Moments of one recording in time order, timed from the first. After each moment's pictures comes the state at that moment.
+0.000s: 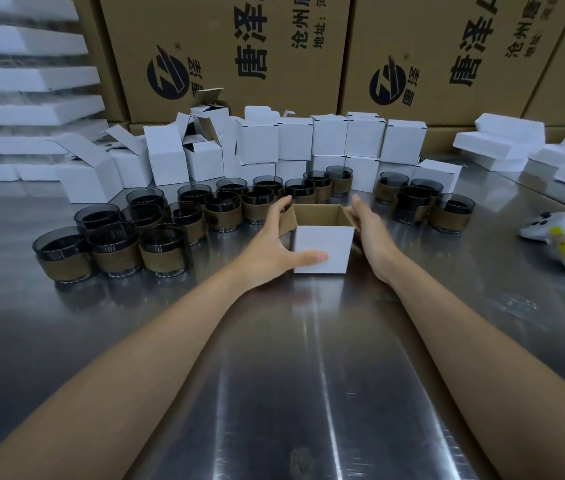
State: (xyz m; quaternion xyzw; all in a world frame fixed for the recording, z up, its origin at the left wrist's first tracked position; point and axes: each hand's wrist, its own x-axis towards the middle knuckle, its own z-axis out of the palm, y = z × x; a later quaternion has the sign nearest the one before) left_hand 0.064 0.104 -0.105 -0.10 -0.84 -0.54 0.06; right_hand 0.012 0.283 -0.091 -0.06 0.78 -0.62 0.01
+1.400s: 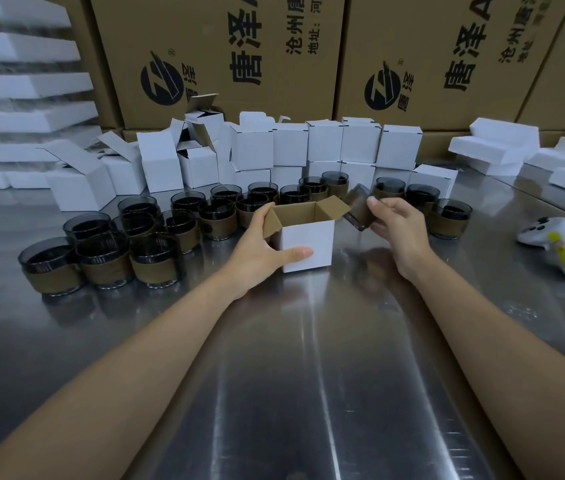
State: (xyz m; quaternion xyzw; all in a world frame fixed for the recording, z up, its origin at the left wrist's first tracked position) left_hand 0.053 0.099 -0.108 -0.05 -0.79 -0.60 0.11; right_hand -0.013 0.327 -0.091 -0.06 0.70 -0.70 -0.12
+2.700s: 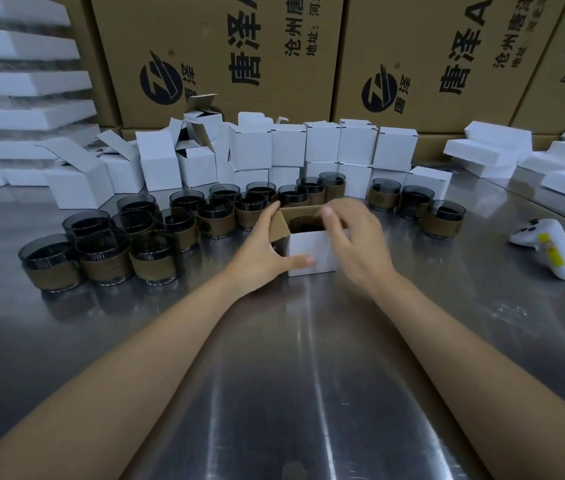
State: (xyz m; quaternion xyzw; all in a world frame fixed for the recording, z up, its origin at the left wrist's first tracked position) left_hand 0.062 0.106 -0.103 -0.08 -0.83 -0.54 0.10; right_hand 0.037 0.279 -0.085 -0.27 0.85 -0.35 -0.30
